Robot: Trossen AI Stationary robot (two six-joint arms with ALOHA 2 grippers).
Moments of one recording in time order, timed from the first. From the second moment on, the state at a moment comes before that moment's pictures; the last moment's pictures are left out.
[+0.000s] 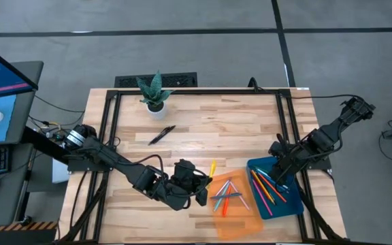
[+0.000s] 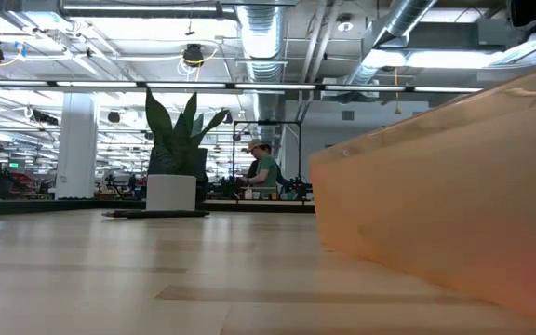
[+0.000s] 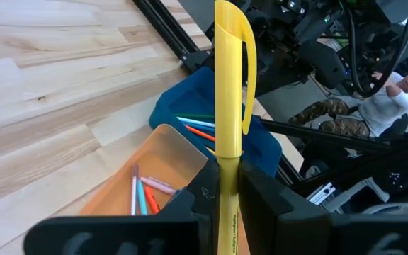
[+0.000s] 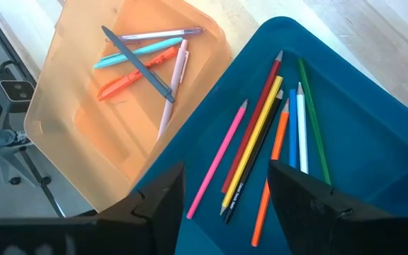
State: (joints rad) left arm -0.52 1.79 1.52 -0.29 -0.75 -1.17; right arm 0.63 0.89 0.87 -1.11 0.07 1.30
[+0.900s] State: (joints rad) left arm -0.48 1.86 1.52 -0.17 -0.70 -1.14; right arm 0.63 0.89 0.87 -1.11 0.08 1.30
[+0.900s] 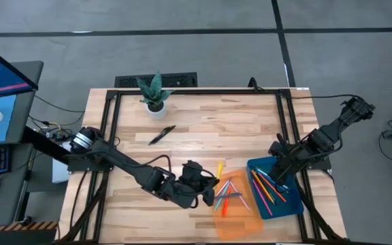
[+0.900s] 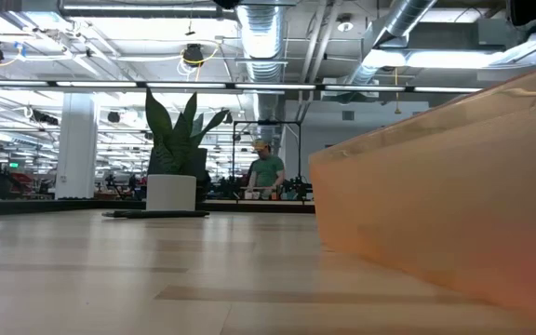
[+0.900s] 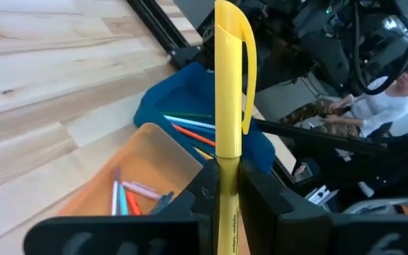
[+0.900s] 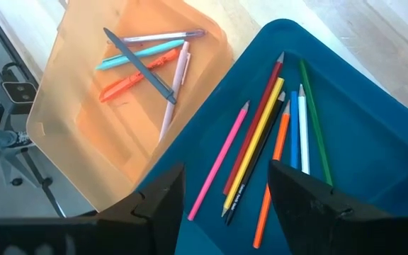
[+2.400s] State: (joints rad) left arm -0.40 2.21 1.85 -0.45 -0.27 -1.23; right arm 0.63 0.89 0.87 -1.08 0.09 1.30
